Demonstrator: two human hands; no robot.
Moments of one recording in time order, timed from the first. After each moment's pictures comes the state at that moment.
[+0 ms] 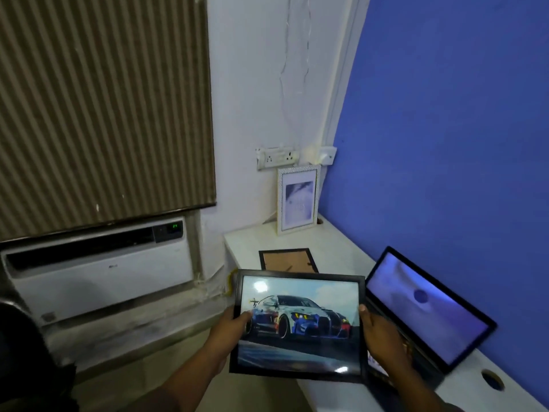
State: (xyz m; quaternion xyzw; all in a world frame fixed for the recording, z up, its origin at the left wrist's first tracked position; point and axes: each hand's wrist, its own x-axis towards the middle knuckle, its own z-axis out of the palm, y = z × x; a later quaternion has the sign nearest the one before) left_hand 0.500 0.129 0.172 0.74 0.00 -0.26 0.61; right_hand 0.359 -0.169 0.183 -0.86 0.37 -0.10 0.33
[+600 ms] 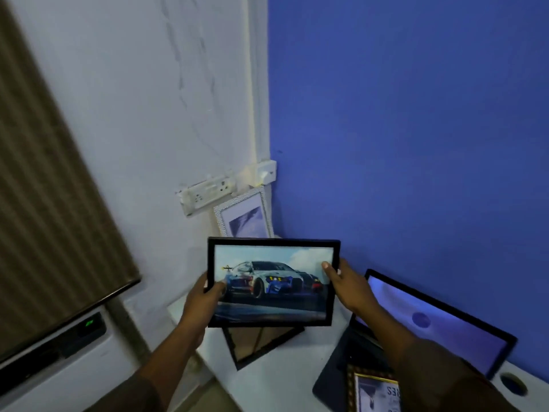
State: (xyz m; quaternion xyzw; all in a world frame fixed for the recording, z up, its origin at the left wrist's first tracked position) left_hand 0.770 -0.040 0.228 0.75 -0.14 -0.21 0.61; right_hand 0.571 -0.306 0.231 -0.82 0.40 -0.15 0.38
